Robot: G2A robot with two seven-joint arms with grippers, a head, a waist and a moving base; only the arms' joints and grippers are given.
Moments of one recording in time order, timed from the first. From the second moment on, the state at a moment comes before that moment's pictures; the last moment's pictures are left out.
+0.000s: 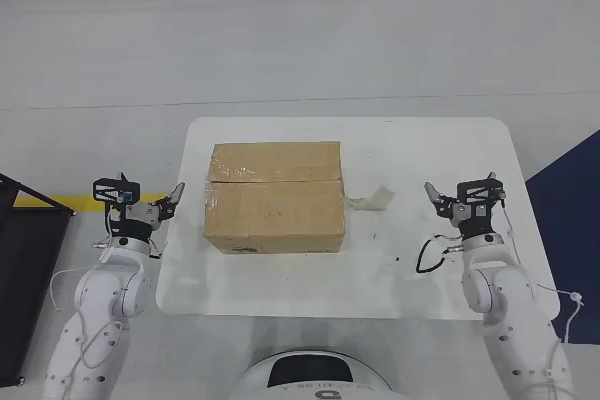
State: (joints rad) left arm 1.73 -1.15 -1.60 -1.80 1.33 0.00 0.00; right arm -1.73 -1.15 1.60 -1.80 -1.33 0.00 0.00
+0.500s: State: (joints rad) left arm 1.73 -1.15 -1.60 -1.80 1.33 0.00 0.00; right arm -1.60 -1.14 1.55 -1.72 -1.32 -0.30 0.19
